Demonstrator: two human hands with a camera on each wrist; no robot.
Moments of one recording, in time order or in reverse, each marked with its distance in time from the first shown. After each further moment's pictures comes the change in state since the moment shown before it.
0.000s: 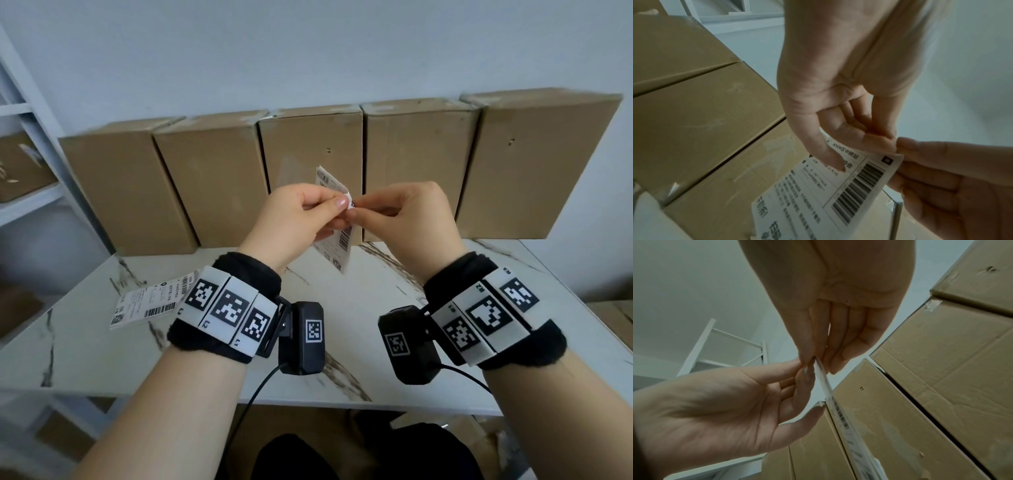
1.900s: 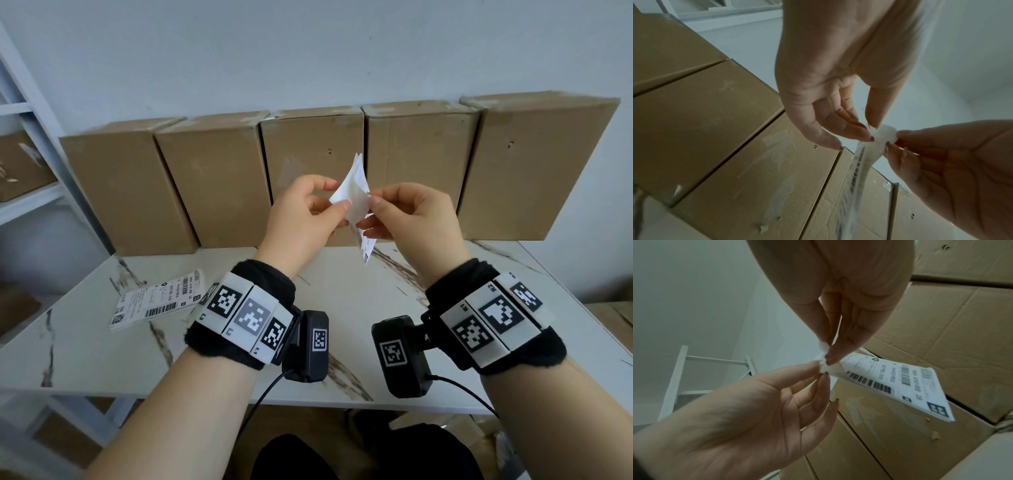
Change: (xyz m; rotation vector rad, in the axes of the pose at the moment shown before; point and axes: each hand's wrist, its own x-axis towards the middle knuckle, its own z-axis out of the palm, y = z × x) left_hand 0.004 -0.009 0.009 0.076 0.140 0.065; right_hand -0.003 0.002 0.003 0.364 0.056 0.195
